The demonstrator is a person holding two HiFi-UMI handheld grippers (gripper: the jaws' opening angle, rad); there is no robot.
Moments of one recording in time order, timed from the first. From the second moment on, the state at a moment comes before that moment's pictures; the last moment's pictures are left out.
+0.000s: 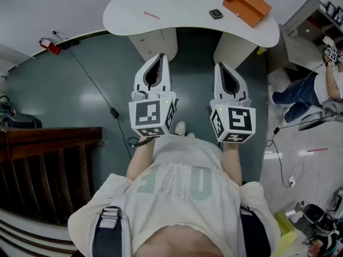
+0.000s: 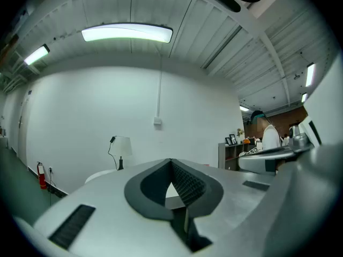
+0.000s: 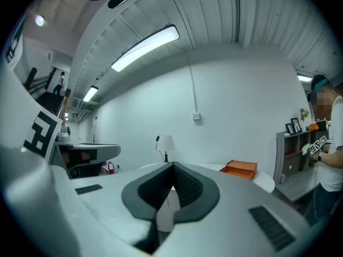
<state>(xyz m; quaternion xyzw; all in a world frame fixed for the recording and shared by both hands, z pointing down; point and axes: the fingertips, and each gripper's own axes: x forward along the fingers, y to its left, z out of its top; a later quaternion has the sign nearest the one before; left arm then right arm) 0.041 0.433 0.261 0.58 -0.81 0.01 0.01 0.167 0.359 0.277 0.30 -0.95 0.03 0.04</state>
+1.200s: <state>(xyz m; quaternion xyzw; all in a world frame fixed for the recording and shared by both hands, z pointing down) -0.026 0.392 0.275 0.60 -0.80 -0.02 0.03 0.129 0.323 0.293 0.32 -0.95 0.02 0.05</state>
